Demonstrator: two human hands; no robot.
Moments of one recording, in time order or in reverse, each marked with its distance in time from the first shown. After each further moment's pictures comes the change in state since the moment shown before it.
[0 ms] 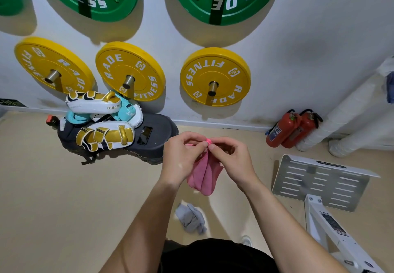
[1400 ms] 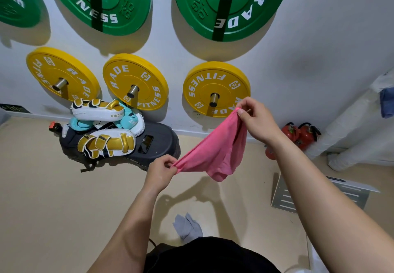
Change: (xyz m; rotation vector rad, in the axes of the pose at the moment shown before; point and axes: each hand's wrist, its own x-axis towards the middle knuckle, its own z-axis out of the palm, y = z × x) left_hand 0.020 -0.094 -0.055 0.320 -0.018 -0.188; right_hand 0.089 -0.062 -0.062 -0.722 0.004 -0.195
